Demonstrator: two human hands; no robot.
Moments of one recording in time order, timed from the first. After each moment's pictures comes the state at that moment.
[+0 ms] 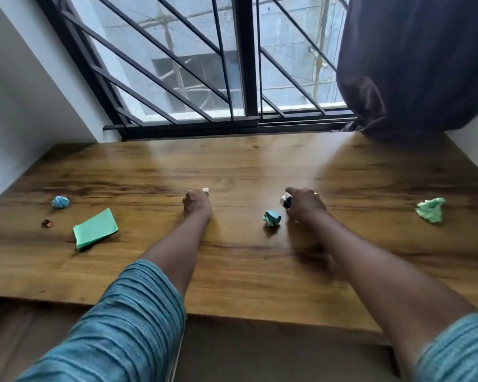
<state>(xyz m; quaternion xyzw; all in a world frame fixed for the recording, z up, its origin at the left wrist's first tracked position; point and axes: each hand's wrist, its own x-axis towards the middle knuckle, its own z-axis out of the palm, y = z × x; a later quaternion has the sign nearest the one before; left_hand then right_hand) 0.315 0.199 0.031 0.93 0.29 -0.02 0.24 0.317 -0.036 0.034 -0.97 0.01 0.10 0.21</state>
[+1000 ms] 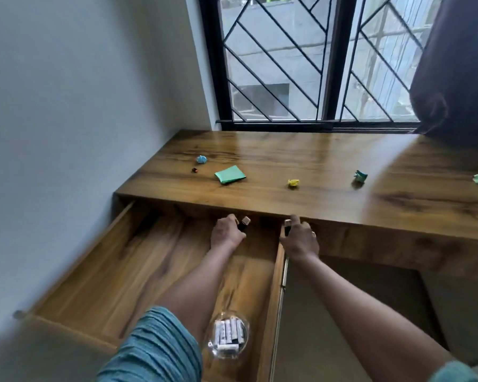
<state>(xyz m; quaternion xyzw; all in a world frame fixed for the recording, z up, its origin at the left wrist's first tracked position) -0.060 0.370 0.076 0.94 0.24 0.01 0.24 -0.058 0.207 0.072 -0.95 0.01 0.04 0.31</state>
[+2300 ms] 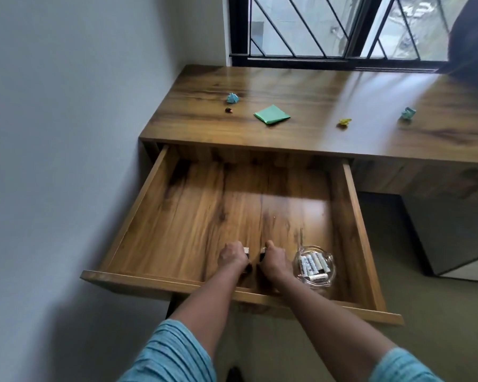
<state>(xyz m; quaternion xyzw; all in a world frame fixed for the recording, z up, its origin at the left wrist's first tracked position) -0.218 0.562 -0.057 0.93 0.20 -0.23 0.19 -0.229 0.459 -0.047 -0.94 0.07 0.21 0.26</state>
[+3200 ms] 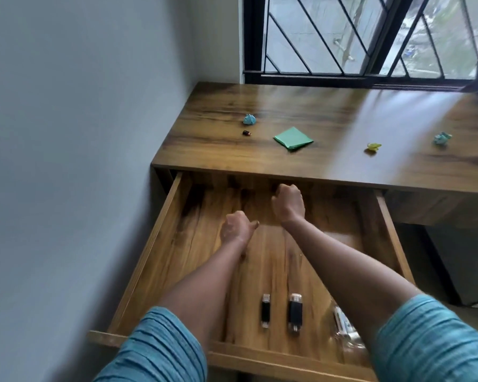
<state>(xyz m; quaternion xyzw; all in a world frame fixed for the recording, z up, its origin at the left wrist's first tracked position) -0.099 0.622 0.007 0.93 0.21 -0.07 0.30 -0.045 0.519 0.029 -0.96 0.07 -0.01 0.29</state>
